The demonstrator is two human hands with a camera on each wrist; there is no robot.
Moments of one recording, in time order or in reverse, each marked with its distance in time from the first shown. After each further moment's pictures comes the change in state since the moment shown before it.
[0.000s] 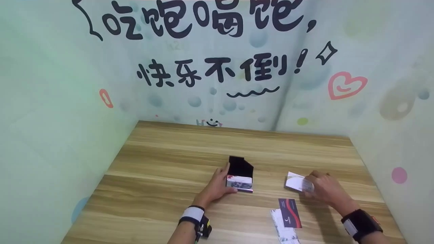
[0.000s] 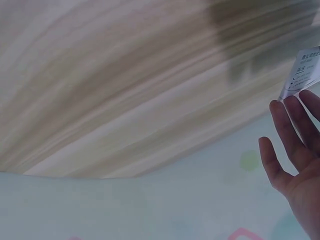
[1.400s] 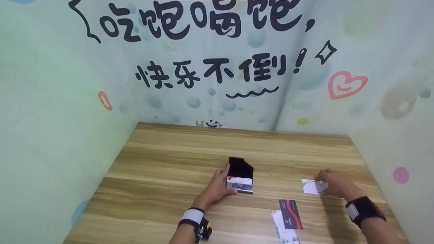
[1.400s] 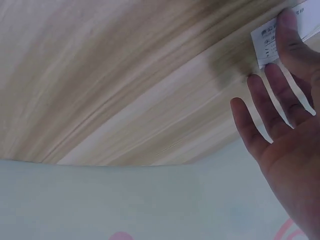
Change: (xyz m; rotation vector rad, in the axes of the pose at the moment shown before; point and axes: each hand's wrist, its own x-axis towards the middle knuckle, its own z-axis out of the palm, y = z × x) left_hand -0.001 0.000 0.001 -0.016 0.008 -0.010; right_hand -0.005 0.050 0.000 0.266 -0.436 0.256
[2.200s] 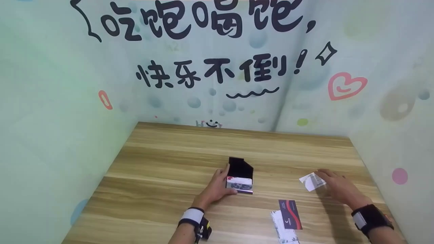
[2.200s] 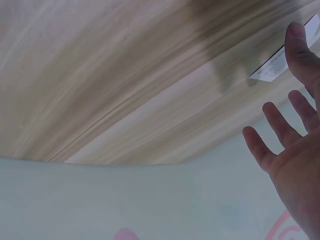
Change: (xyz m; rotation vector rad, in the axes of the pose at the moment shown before) left_hand 0.002 -0.001 -0.001 0.015 -0.008 -0.016; right_hand -0.015 -0.004 0.003 -0.129 0.164 -0.100
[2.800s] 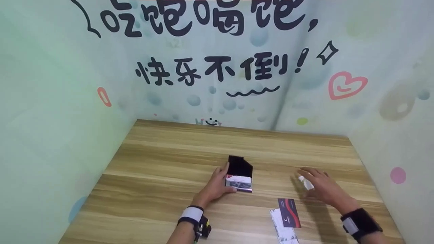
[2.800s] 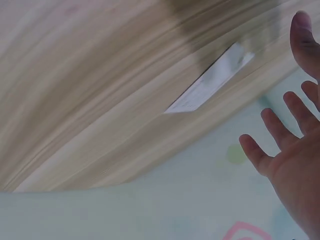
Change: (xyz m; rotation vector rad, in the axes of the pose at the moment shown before) left_hand 0.000 0.000 0.002 -0.006 -0.002 -0.010; right_hand 0.016 -0.048 0.001 0.061 0.056 -0.096
